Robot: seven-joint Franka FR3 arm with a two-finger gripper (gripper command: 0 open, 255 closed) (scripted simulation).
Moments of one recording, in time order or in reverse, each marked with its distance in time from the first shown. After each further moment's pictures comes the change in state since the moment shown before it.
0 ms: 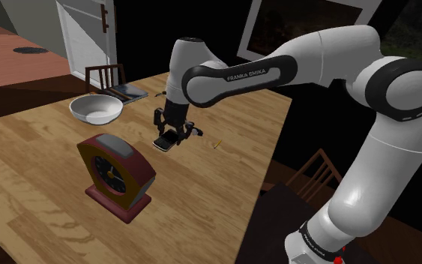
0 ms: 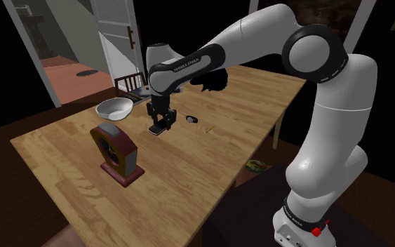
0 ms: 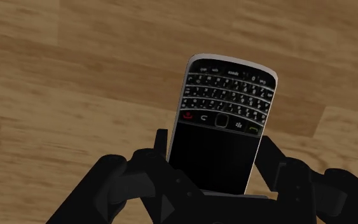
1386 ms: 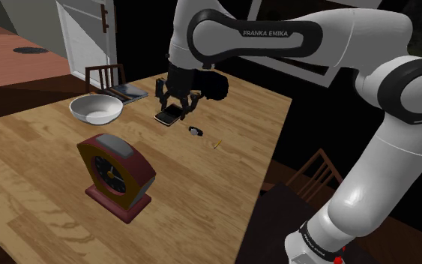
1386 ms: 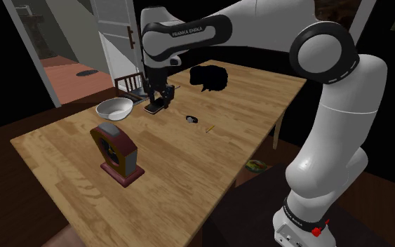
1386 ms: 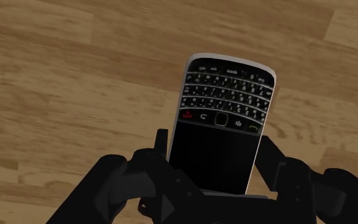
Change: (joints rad) arm -0.006 -0.061 0.012 0.211 0.045 -0.261 -0.025
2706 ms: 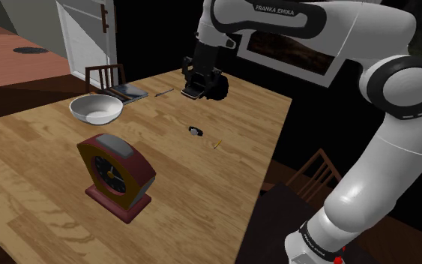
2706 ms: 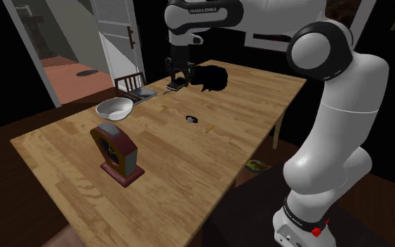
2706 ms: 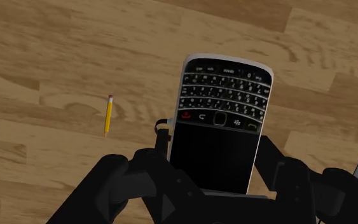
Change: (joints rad) arm -0.129 0.000 -0.087 0.145 0.025 -0.145 -0.225
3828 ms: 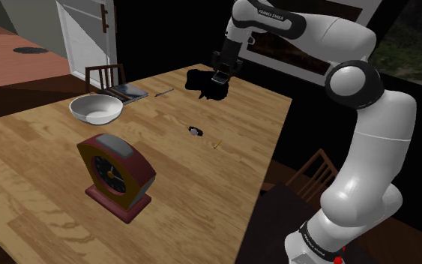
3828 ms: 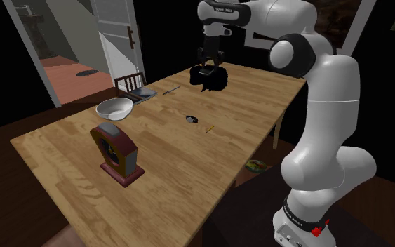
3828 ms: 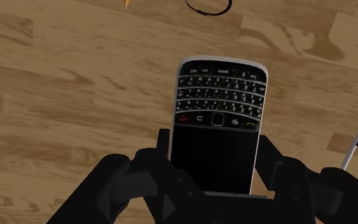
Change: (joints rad) arm -0.152 0.258 -0.129 0.373 -0.064 -0.138 -0.312
